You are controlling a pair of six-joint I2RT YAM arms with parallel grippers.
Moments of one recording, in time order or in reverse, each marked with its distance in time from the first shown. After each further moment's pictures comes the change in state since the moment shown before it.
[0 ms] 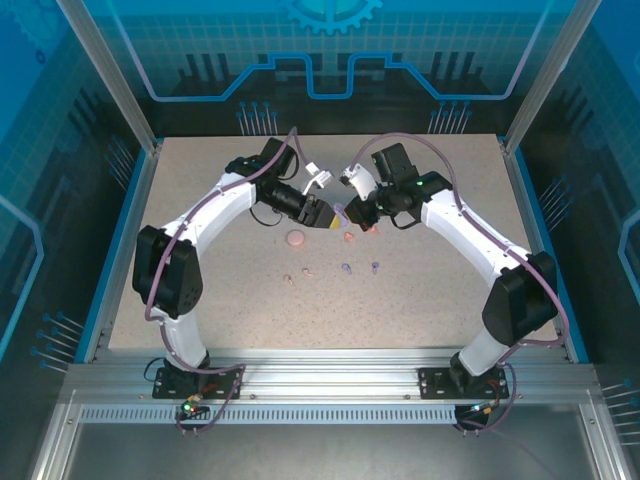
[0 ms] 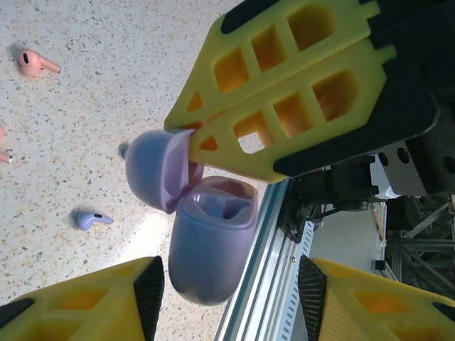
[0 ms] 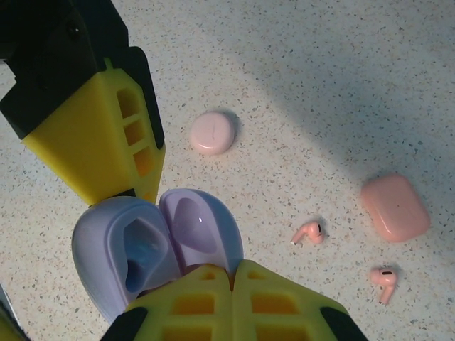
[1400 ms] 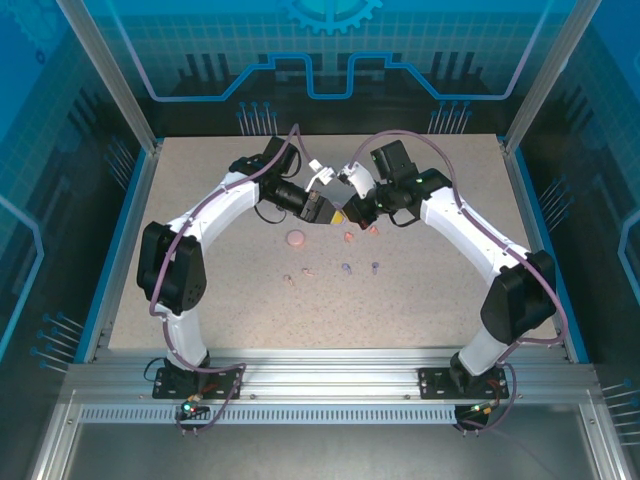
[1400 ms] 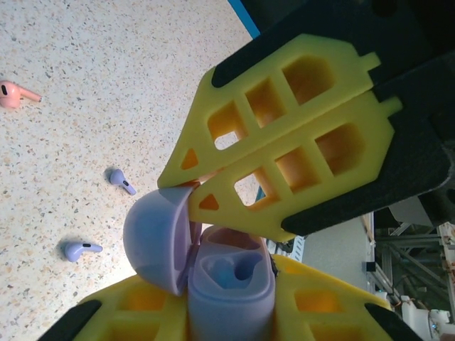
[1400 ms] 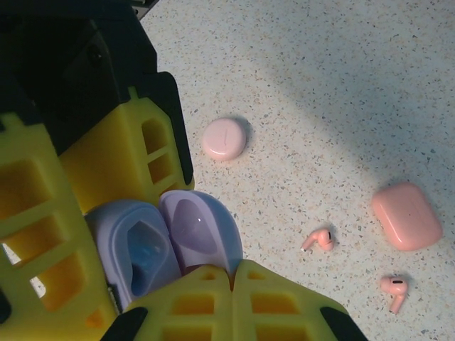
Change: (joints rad) left arm 0.000 0.033 0.012 0.069 0.068 -0.008; right arm 0.000 0.013 0.032 -0.018 -0.033 0.001
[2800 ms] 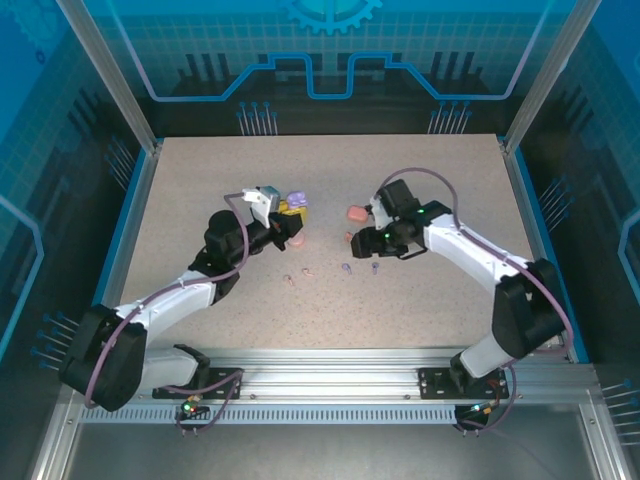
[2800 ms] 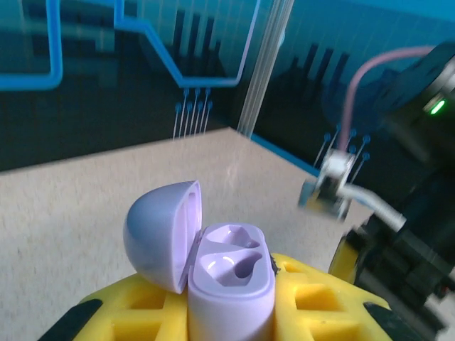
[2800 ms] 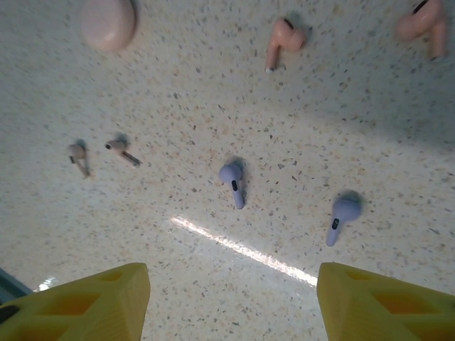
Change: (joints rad) left arm -0.027 -0.636 -1.051 1.505 -0.674 -0.262; right arm 0.008 -0.072 -0.335 0.031 0.130 0.536
